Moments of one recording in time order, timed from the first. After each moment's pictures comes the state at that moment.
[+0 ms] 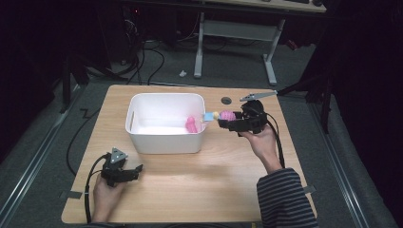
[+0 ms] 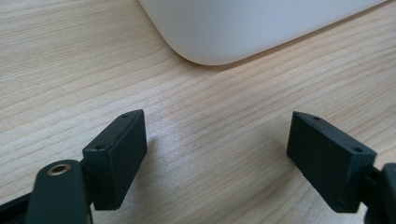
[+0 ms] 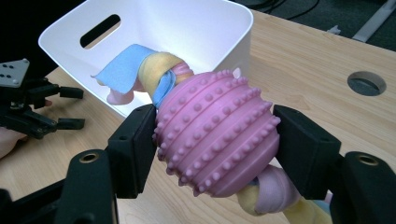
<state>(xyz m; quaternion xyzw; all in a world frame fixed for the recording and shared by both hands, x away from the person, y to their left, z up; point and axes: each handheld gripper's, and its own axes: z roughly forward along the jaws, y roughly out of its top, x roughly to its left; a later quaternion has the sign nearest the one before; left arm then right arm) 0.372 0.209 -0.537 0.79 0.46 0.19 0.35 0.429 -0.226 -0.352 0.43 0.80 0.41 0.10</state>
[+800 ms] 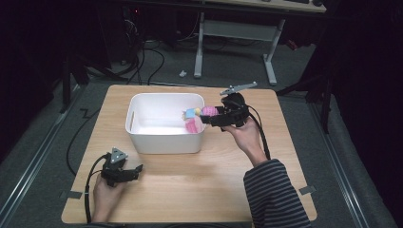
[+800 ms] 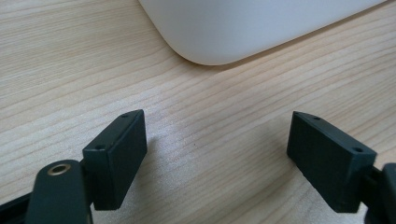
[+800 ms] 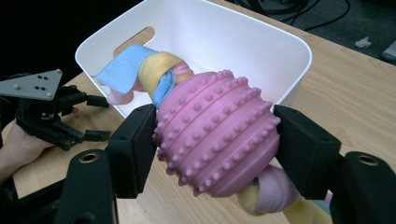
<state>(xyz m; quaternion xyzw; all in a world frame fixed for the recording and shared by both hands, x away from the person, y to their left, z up) 0.372 0.208 -0.537 0.79 0.46 0.19 0.35 0.442 -0.176 -0.338 0.39 0.82 0.41 0.09</state>
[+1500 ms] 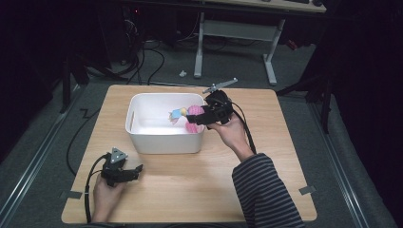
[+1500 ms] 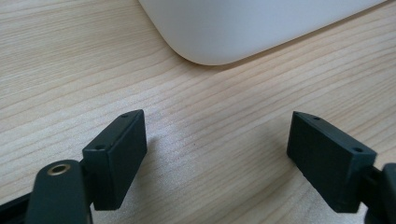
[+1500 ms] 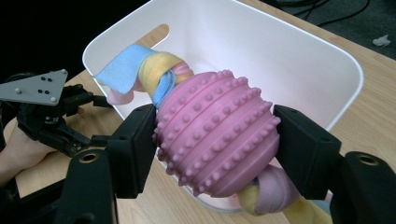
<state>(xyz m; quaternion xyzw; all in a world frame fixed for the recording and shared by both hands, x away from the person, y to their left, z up) 0.372 0.208 -0.537 0.79 0.46 0.19 0.35 0.457 -0.136 -0.341 0.37 0.84 0.39 0.08</state>
